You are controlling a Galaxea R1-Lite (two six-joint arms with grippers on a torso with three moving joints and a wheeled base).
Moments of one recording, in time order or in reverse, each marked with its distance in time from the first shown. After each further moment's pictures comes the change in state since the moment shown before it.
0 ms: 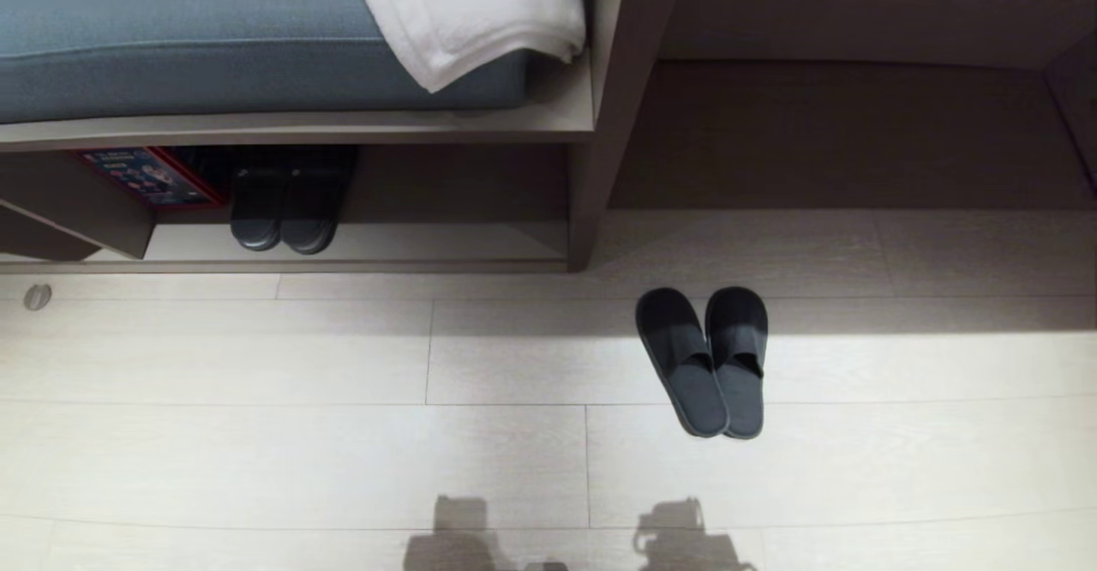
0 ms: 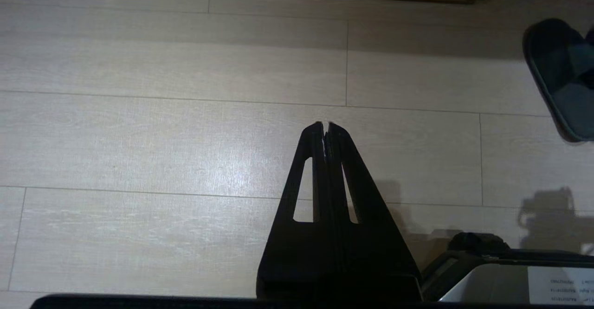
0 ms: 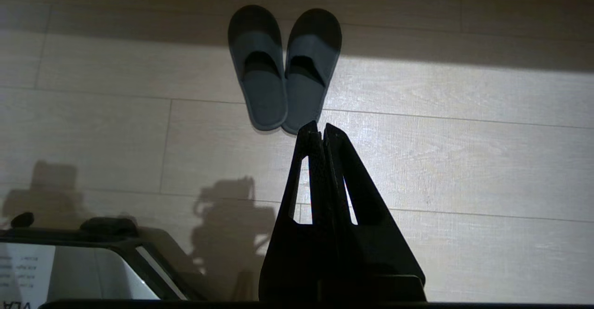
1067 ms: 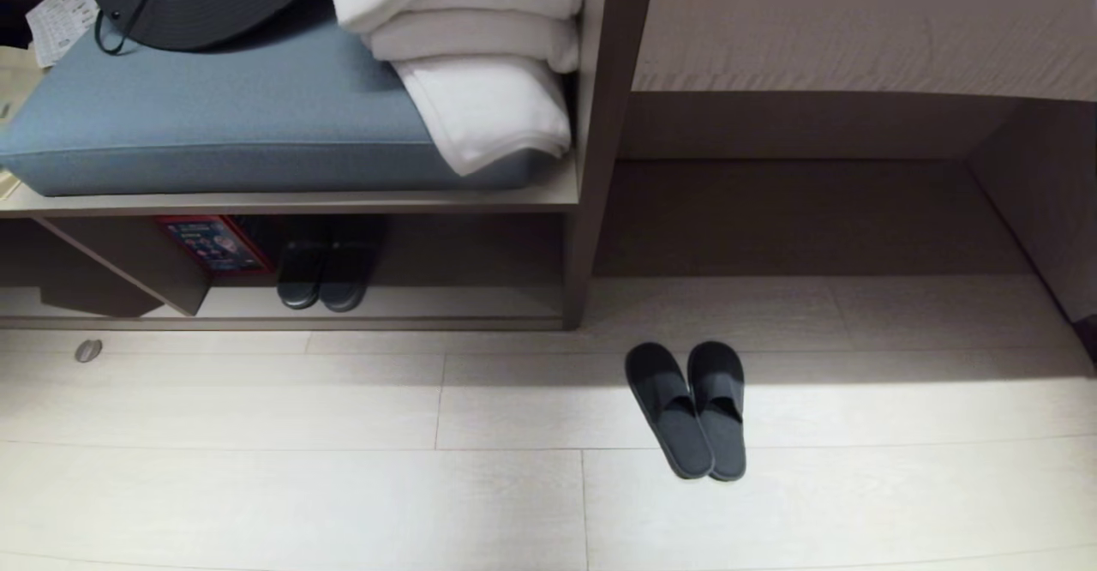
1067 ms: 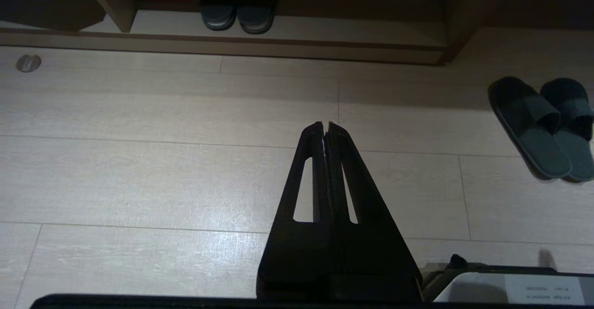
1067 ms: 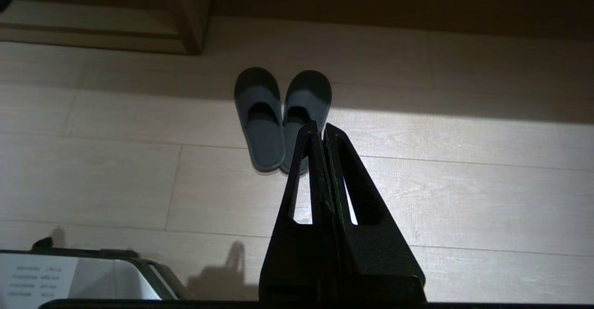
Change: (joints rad) left arm 0.000 0.000 0.000 0.001 -0.001 0.003; right arm 0.000 0.001 0.000 0.000 0.000 0.000
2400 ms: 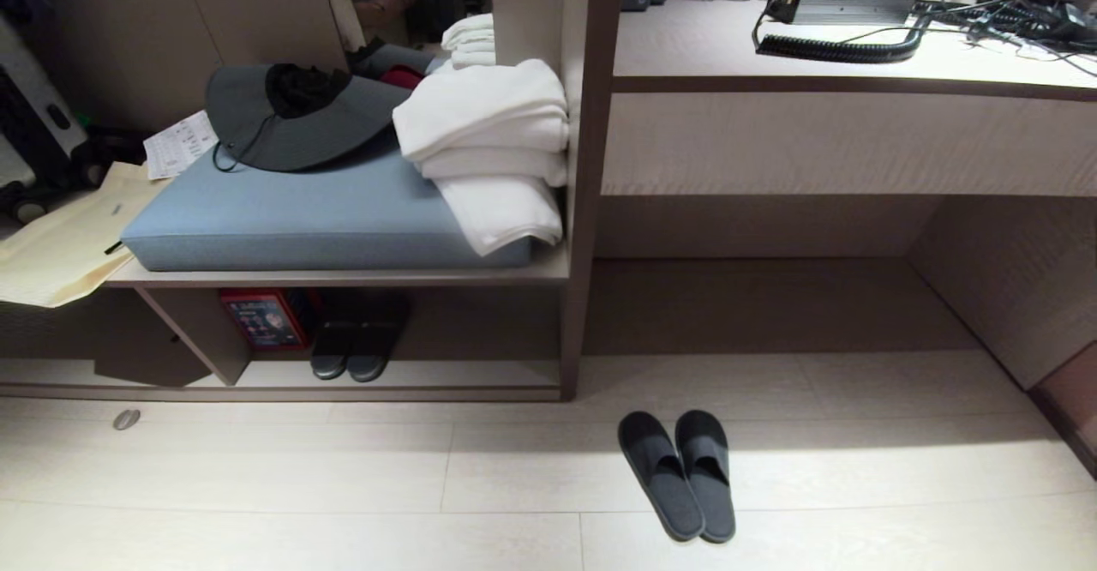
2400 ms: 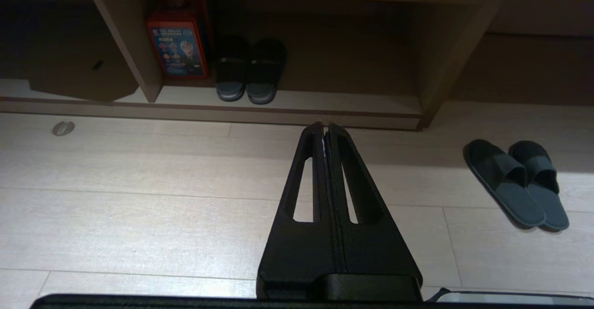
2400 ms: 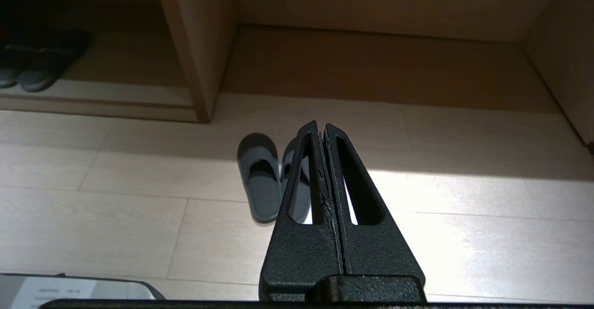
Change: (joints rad) left arm 0.000 0.000 0.000 0.000 0.000 0.000; right arm 0.000 0.000 0.000 0.000 0.000 0.000
